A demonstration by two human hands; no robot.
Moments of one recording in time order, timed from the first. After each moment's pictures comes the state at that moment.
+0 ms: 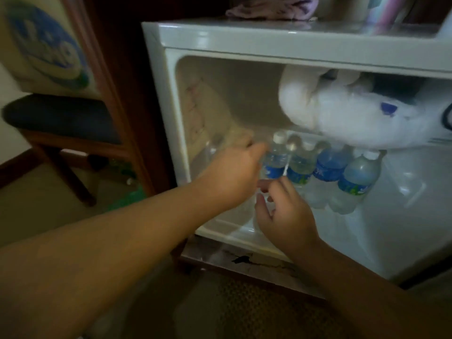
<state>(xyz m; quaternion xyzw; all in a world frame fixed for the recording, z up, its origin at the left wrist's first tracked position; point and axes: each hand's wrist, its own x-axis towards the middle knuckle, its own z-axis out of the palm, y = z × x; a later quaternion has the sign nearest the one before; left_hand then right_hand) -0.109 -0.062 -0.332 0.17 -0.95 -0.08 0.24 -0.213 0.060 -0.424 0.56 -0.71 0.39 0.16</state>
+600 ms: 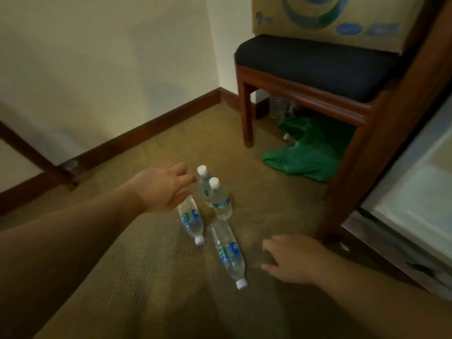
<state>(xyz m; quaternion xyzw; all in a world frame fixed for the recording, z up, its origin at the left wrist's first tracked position) 0.397 -0.103 -0.408 0.46 -0.87 0.11 -0.13 0.072 -0.014 -0.501 0.83 -0.50 -0.13 -0.23</state>
